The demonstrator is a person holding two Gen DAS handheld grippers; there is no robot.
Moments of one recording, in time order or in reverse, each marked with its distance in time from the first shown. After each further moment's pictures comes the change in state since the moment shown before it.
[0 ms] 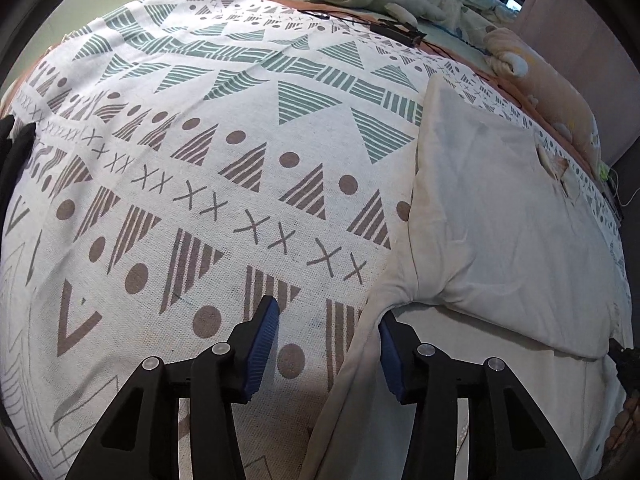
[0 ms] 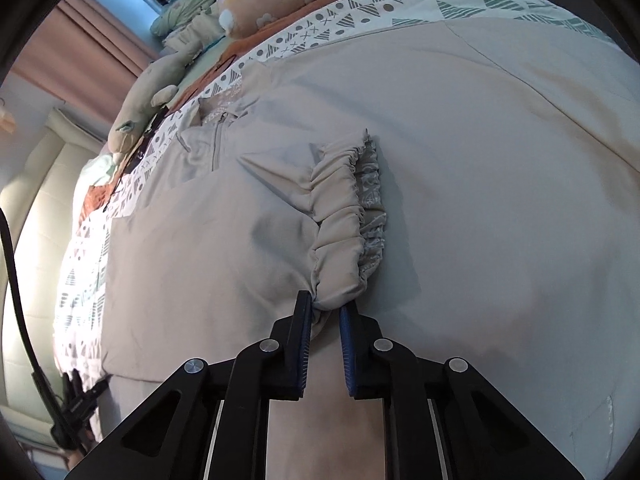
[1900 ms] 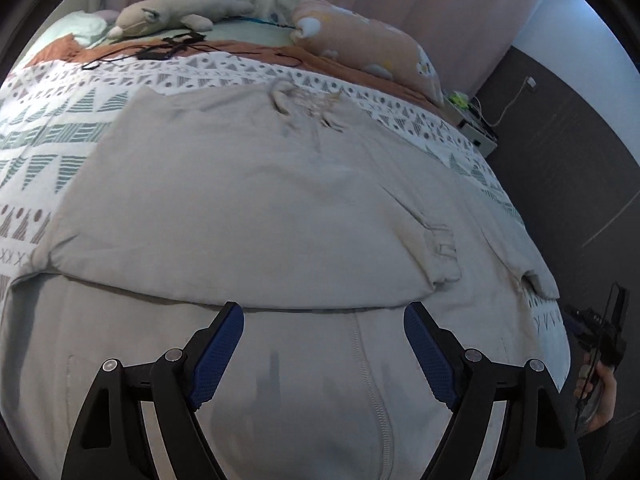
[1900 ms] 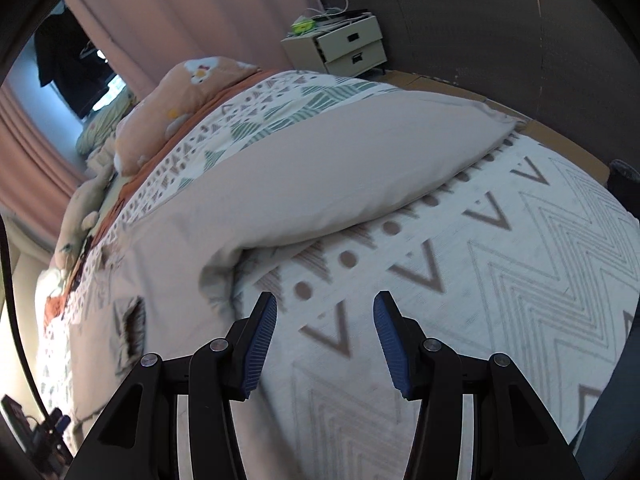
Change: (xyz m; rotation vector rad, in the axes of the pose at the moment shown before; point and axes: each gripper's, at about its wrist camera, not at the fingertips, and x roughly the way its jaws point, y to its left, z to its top) left arm -0.062 -0.260 -0.086 0.351 0.010 -0.388; right arm -0.211 -0.286 0.015 0.227 -0.288 -0.205
